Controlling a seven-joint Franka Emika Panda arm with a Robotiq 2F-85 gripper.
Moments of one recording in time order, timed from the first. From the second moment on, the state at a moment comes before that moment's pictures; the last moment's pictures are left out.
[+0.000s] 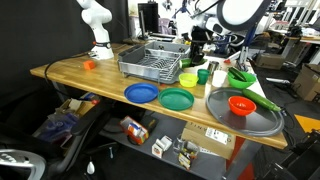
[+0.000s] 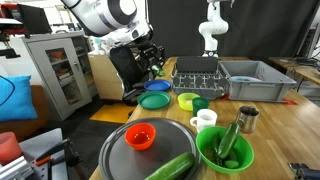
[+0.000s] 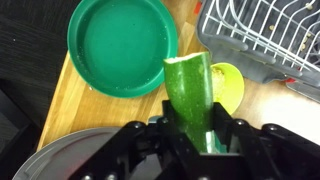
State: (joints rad) arm 0.42 0.26 -0.18 -2.19 -0.29 2.75 2.52
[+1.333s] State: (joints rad) arm 0.49 0.42 -0.61 -2.40 0.19 3.18 2.60
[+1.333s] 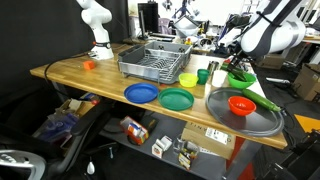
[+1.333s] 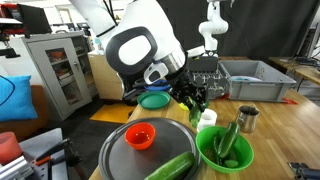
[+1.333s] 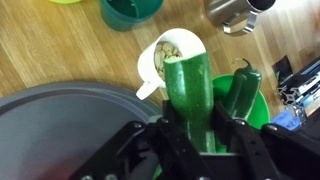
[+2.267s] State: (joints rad) arm 0.33 0.44 -0.51 -2.45 0.38 3.44 2.60
